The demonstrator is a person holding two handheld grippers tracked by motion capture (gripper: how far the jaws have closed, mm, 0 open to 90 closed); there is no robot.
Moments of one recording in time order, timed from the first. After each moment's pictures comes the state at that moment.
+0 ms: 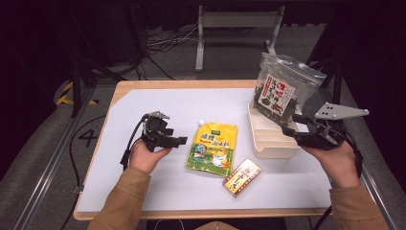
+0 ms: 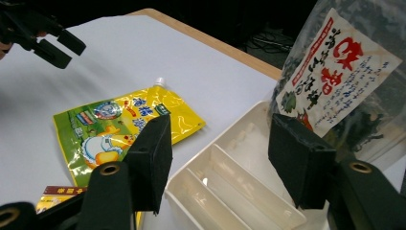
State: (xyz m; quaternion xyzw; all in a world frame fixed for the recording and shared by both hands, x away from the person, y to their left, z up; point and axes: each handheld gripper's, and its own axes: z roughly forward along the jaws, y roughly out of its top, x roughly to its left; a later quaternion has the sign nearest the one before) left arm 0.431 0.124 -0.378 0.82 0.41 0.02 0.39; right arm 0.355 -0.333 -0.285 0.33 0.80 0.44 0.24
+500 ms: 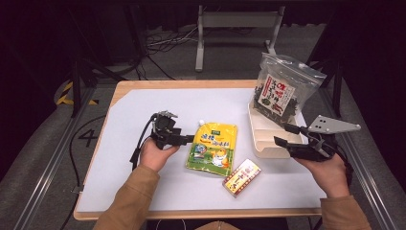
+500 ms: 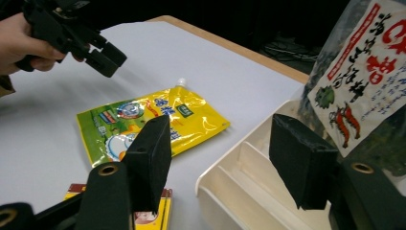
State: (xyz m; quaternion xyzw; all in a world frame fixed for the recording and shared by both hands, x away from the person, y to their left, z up) left arm 0.447 0.102 -0.395 0.81 0.43 0.01 0.40; right arm 0.339 -0.320 -0.308 0.32 0.79 0.47 0.23
